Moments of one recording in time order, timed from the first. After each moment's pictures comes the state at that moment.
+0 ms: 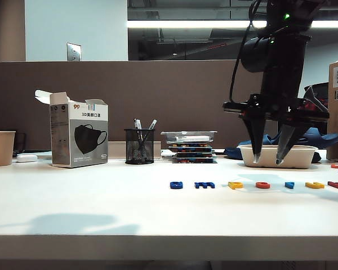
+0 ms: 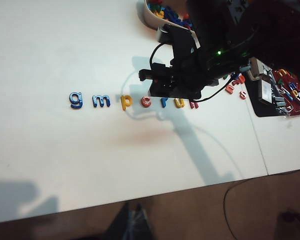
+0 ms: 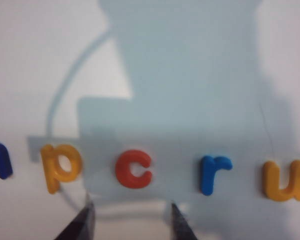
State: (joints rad) left arm -1.26 1.28 1.60 -1.06 -0.54 -0.98; right arm 0.30 1.98 1.62 -0.99 -0.06 0.31
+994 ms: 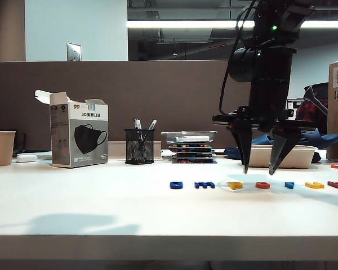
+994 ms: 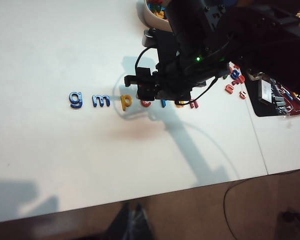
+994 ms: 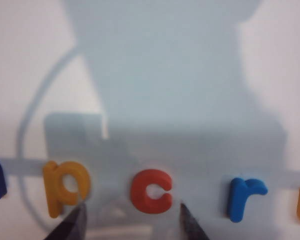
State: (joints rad) left arm -1.26 1.28 1.60 -1.06 -0.54 -0.98; right arm 0.35 2.03 1.61 -0.95 -0.02 0.32
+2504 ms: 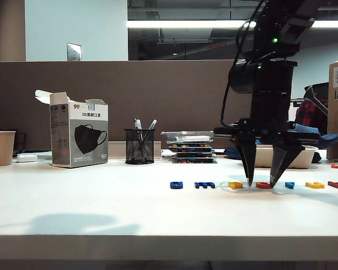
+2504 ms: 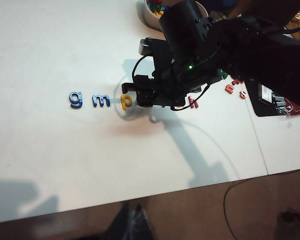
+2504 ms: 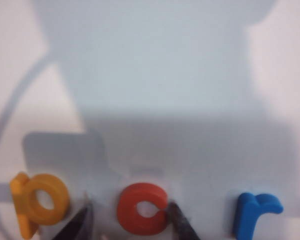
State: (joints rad) left arm -1.26 1.28 1.60 -1.06 -0.54 -0.98; right arm 0.34 2.05 1.57 -0.91 -0.02 0.32
